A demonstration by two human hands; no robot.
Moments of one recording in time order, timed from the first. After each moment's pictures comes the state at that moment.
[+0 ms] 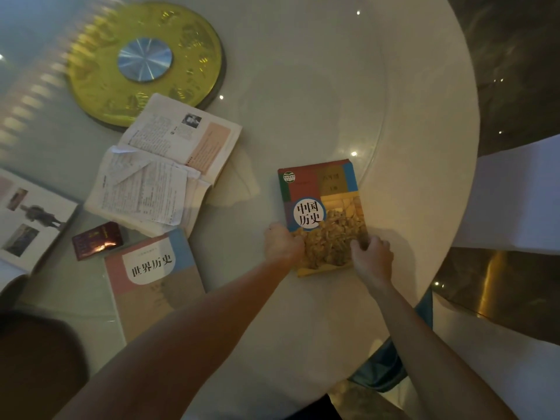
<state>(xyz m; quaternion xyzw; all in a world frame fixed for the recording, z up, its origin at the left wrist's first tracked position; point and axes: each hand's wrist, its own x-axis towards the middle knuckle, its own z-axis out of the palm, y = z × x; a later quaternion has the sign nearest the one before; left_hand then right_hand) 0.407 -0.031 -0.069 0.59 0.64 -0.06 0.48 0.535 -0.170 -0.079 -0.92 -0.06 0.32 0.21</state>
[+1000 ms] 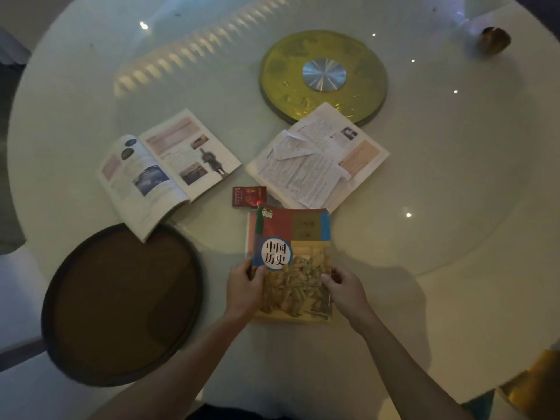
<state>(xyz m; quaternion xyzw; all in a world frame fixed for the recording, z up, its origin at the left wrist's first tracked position) 0.044 -0.022 -0.056 0.50 0.68 0.23 0.48 0.261 -0.075 -0.052 -0.75 -0.29 0.52 0.28</state>
